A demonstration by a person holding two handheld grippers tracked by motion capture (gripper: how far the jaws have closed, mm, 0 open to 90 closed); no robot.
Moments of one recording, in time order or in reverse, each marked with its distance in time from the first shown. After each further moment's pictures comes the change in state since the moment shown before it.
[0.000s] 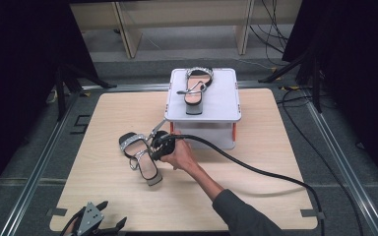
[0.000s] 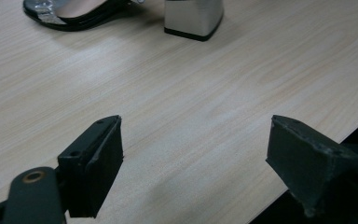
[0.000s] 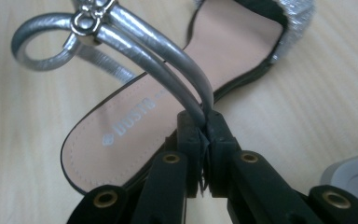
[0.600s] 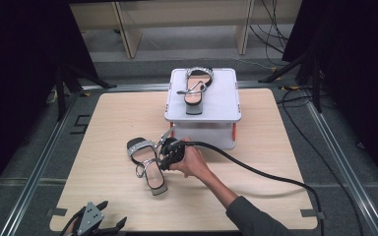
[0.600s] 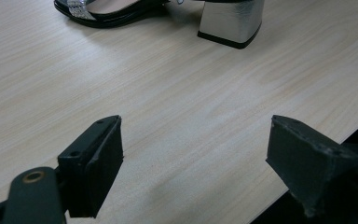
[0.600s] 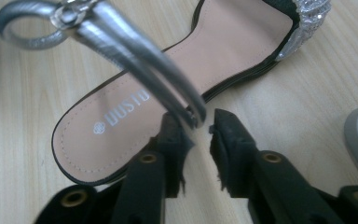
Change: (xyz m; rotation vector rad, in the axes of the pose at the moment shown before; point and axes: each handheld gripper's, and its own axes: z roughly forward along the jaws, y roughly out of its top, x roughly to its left) left arm 0.000 0.000 0.001 -0.002 0.000 -0.013; right arm 0.009 -0.029 -0.015 0.049 0.065 0.061
